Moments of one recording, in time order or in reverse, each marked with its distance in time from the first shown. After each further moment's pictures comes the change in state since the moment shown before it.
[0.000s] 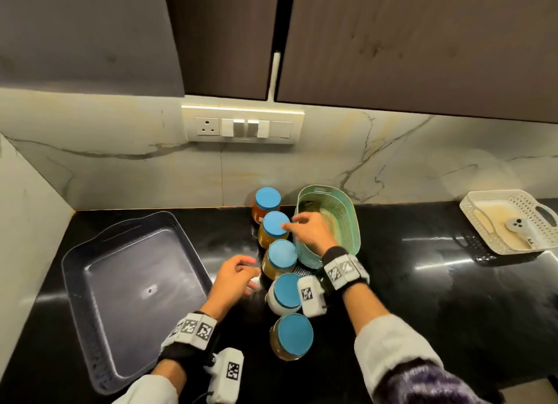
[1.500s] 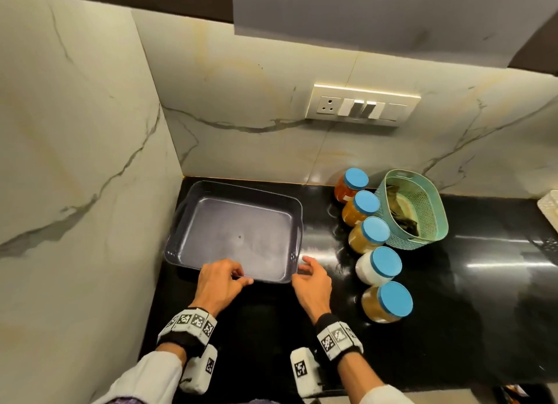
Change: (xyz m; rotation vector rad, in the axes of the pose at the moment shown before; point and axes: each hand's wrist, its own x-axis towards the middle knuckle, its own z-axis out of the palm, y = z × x) left_hand -0.060 -0.122 -0.254 0.900 0.246 0.282; right_hand -0.176 -0.001 0.260 0.210 0.067 0.022
